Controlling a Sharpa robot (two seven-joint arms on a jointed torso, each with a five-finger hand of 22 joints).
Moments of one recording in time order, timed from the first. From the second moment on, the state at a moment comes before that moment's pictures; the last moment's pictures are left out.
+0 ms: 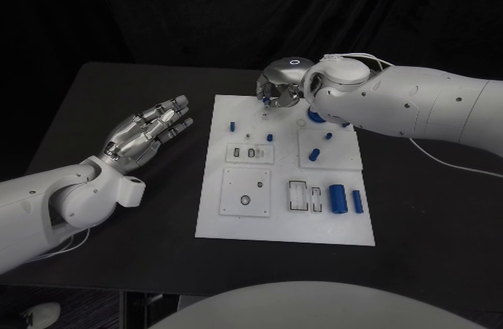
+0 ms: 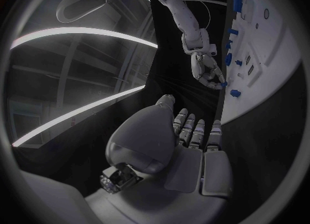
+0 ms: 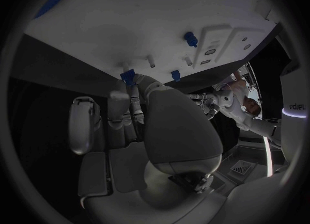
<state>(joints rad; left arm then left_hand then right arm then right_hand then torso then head) 1.20 -0.99 -0.21 1.51 -0.08 0.15 0.68 1.49 0.26 -0.11 0.23 0.53 0.34 0.08 0.07 0.04 0.14 0.09 0.19 0.04 0.07 0.09 0.05 0.02 0.16 0.05 0.20 0.03 0.02 1.45 -0.52 -0.25 1.12 -1.55 -0.24 0.05 1.49 -0.10 0.32 0.12 0.32 0.79 0.08 0.33 0.45 0.92 0.08 0.48 0.12 1.36 -0.01 1.19 0.74 0.06 1.41 0.10 1.43 1.31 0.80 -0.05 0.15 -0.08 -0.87</state>
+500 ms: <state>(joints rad) 1.20 -0.99 -0.21 1.51 -0.08 0.16 0.68 1.49 0.26 -0.11 0.22 0.53 0.34 0.08 0.07 0.04 0.14 0.09 0.19 0.04 0.07 0.09 0.05 0.02 0.16 0.05 0.20 0.03 0.02 1.45 -0.54 -0.25 1.13 -1.54 -0.23 0.04 1.49 -0.10 0.33 0.12 0.32 0.79 0.08 0.32 0.46 0.92 0.08 0.49 0.12 1.36 -0.01 1.18 0.73 0.06 1.40 0.10 1.43 1.31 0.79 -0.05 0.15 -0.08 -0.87</state>
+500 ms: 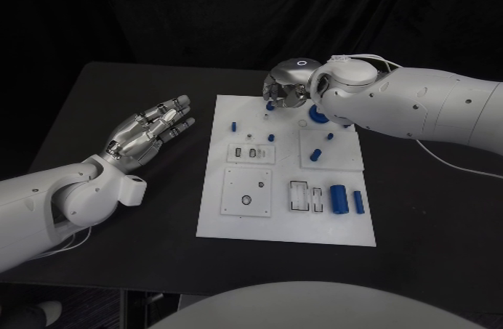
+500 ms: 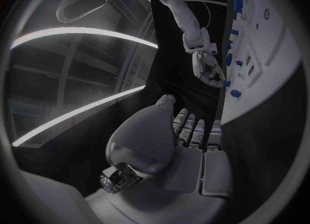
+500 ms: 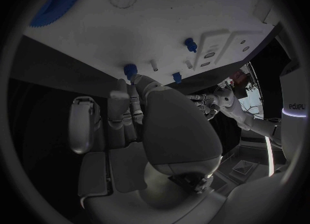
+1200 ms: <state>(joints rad) 1.20 -0.99 -0.21 1.50 -0.08 0.16 0.68 1.49 0.26 -0.10 0.22 0.53 0.34 0.08 0.07 0.04 0.14 0.09 0.19 0.04 0.07 0.09 0.05 0.02 0.16 0.05 0.20 0.03 0.02 1.44 -0.57 -0.25 1.13 -1.53 -0.21 0.03 1.42 -0.11 0.23 0.17 0.12 0.37 -0.01 0.08 0.26 0.59 0.12 0.37 0.09 1.18 0.02 1.04 0.50 0.09 1.24 0.13 1.27 1.21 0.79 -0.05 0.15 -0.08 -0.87</state>
